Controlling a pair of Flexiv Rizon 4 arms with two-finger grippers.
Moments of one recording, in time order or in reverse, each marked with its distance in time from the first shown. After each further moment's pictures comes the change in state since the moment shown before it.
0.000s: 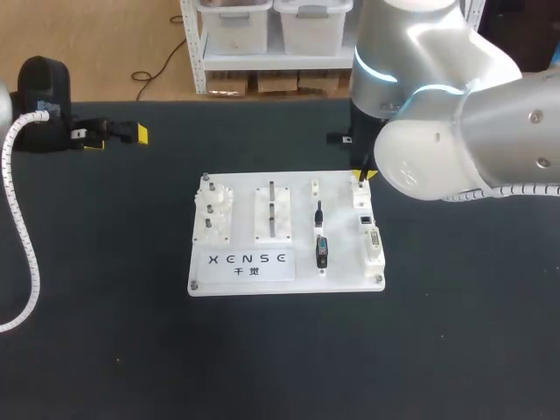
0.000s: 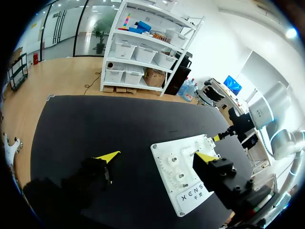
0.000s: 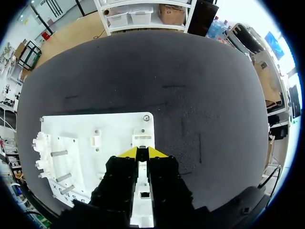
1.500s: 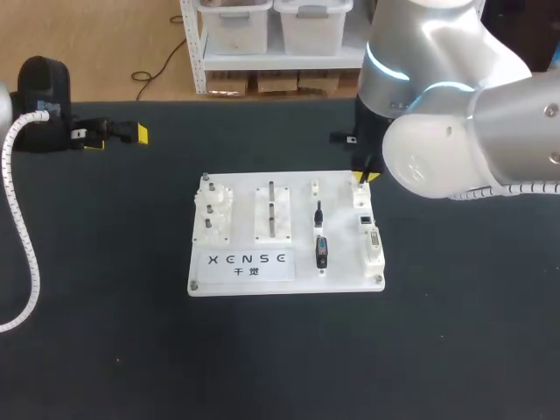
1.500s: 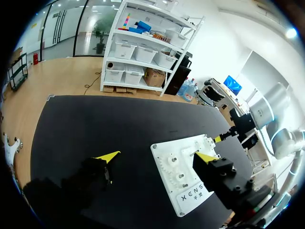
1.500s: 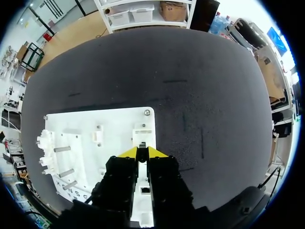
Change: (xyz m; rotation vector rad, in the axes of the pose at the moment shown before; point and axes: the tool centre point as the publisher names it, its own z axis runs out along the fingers) left arm 0.000 0.000 0.000 0.000 0.000 0.000; right arm 0.008 -0.001 -0.003 -0.045 0.028 0.015
